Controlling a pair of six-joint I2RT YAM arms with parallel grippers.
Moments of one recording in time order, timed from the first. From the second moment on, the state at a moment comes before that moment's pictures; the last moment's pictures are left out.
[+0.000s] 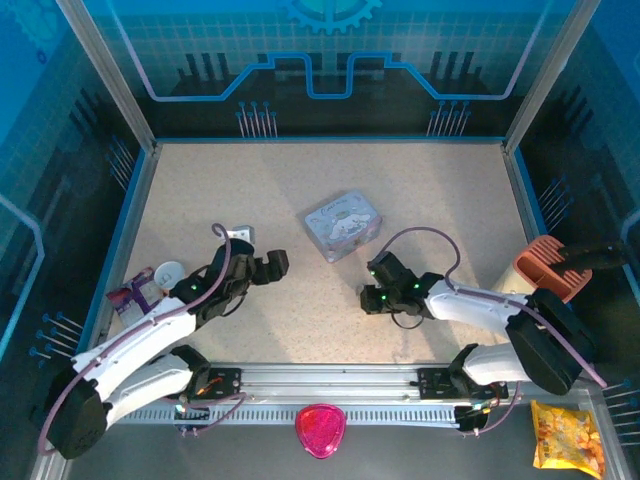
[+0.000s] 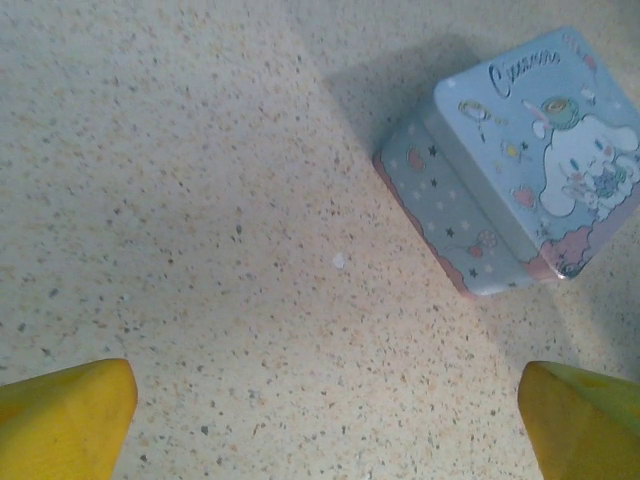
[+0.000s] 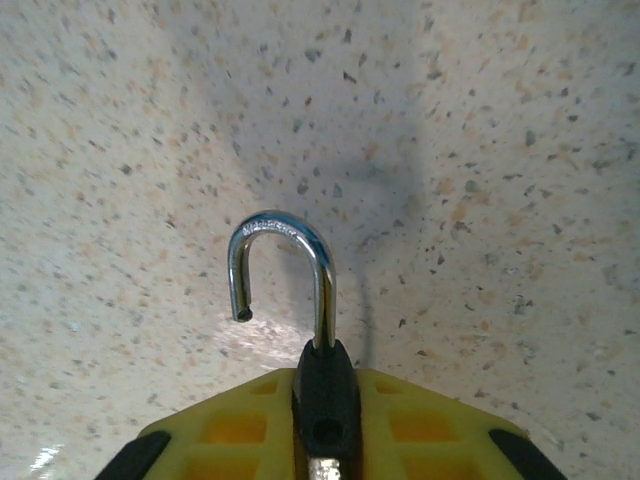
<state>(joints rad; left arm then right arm) -0.55 0.93 0.55 -0.29 -0.20 -0.66 0.75 1.33 0.56 -0.31 -0.06 0.67</state>
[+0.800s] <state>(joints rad) -0.46 0.97 0.52 -0.07 -0.60 -0.36 0.58 1.03 0.70 -0.47 0.27 0.31</state>
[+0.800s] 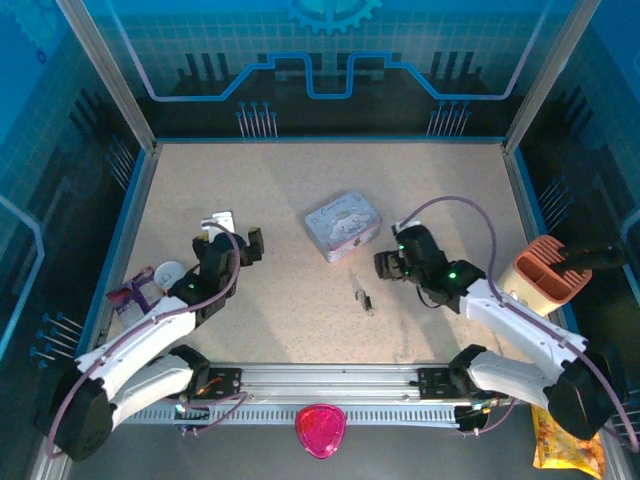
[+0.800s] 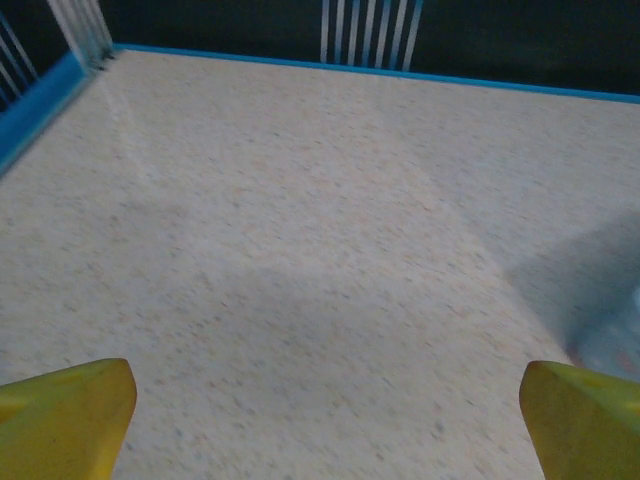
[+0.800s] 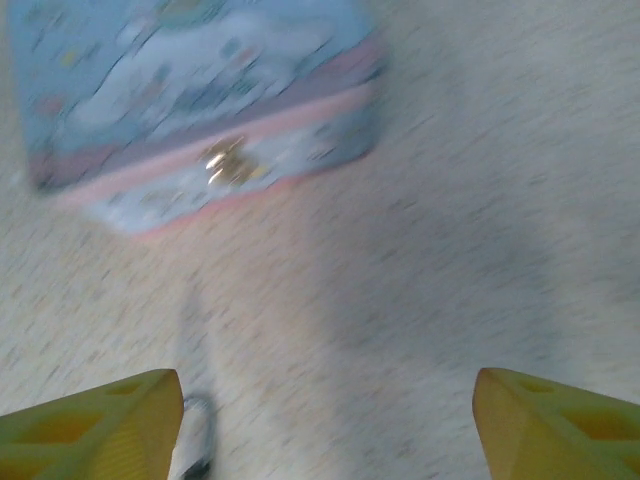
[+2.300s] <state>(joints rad) -0.07 1.57 0.34 0.91 -0.22 -0.09 0.11 1.54 0.37 0.84 0.17 -0.08</state>
